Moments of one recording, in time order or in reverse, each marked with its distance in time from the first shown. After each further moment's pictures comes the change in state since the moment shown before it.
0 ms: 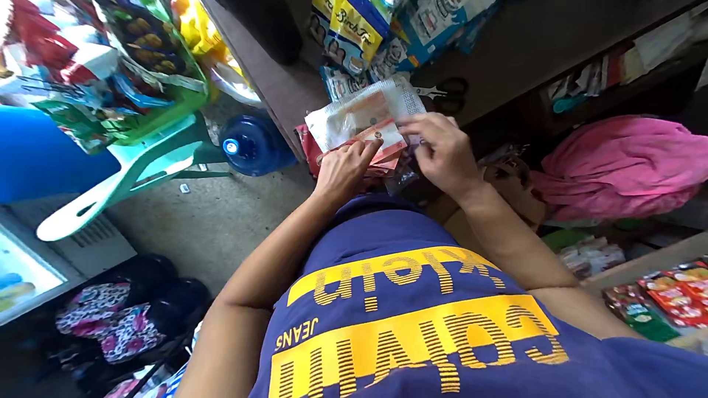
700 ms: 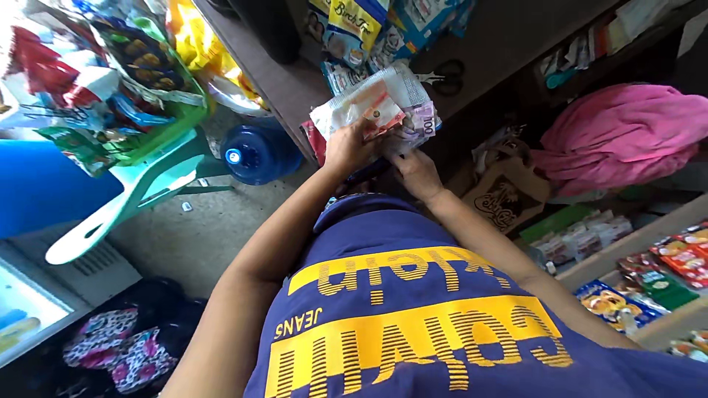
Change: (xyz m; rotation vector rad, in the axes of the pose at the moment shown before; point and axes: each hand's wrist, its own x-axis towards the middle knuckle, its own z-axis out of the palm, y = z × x) left_hand 0.025 -0.037 0.008 -0.319 -0.112 -0.227; right_hand -0.063 0.007 0.099 -0.323 -0.097 0.140
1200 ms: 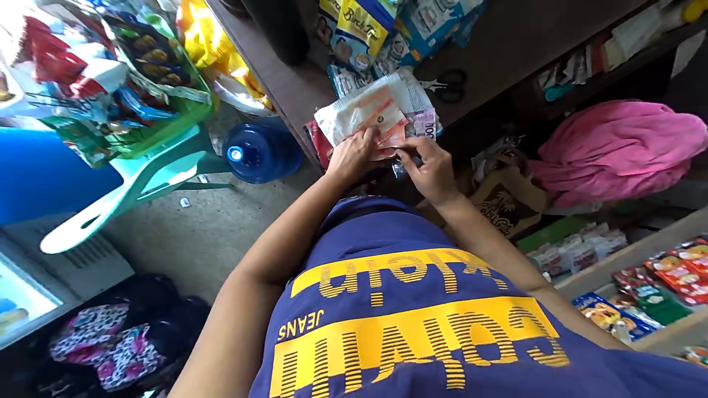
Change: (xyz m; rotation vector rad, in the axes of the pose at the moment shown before) left_hand -0.009 -0.002 0.016 0.197 -0.059 0.127; right_hand 0.016 -0.018 -0.049 0.355 0.317 -0.026
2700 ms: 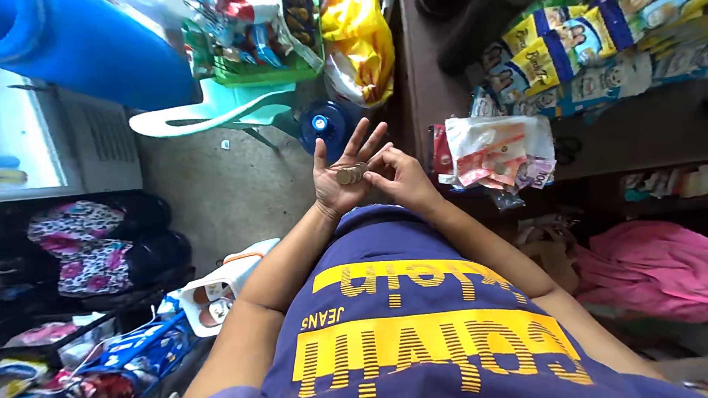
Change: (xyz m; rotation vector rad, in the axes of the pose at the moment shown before) left_hand -0.221 -0.107 -0.044 -2.352 0.460 0.406; right_hand 0.051 -0.189 0.164 0.427 -0.720 0.105
